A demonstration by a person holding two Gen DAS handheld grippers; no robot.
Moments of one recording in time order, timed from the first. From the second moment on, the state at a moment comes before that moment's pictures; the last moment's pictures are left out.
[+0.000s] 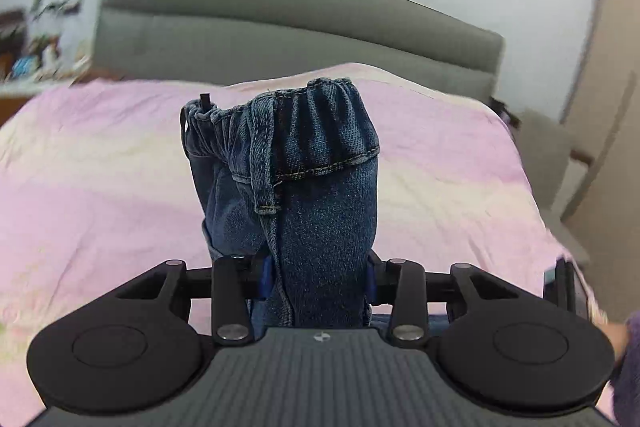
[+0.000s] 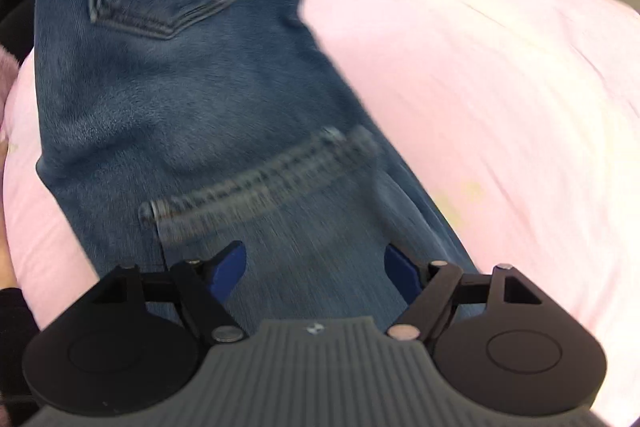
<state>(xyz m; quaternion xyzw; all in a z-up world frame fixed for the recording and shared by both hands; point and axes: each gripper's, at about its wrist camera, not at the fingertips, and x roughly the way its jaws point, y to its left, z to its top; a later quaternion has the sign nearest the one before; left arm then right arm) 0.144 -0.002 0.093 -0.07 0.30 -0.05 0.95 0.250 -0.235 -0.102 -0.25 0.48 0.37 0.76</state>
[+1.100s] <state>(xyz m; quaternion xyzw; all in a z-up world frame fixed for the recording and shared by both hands) 0.175 -0.215 -0.038 0.07 0.48 -0.33 0.81 0.176 -0.414 -0.077 -0.10 0.54 0.23 0.80</state>
